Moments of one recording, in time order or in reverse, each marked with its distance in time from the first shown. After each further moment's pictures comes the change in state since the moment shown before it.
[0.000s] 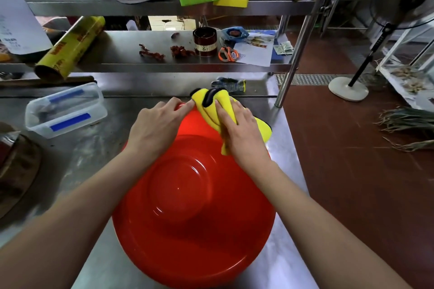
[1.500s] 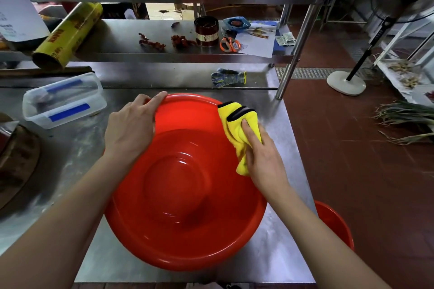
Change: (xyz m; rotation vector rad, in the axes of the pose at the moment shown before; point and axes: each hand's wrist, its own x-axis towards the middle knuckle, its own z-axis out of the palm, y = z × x) left_hand -0.041 -0.033 0.013 -0.203 -0.009 -0.279; right_hand -0.084 -0.001 -0.016 0.174 -0.088 0.295
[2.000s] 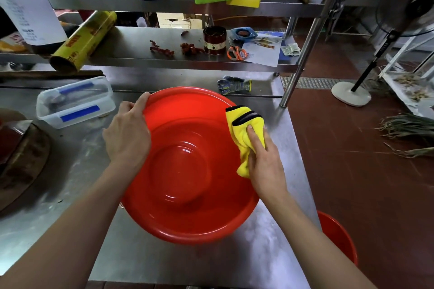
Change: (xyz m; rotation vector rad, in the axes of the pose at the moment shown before) left_hand -0.021 0.004 -0.019 -0.132 0.060 -0.420; right_hand -0.001 -0.004 0.008 0.034 0.053 0.040
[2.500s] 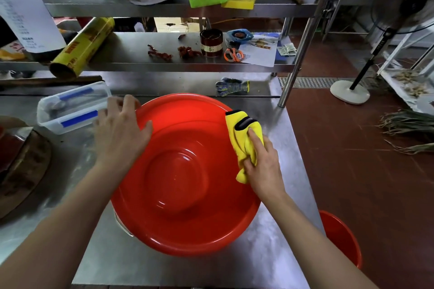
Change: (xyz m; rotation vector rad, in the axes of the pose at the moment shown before) left_hand 0.002 -0.007 -0.021 0.047 0.021 0.122; right_hand -0.008 0.005 0.003 0.148 -0.031 0.090
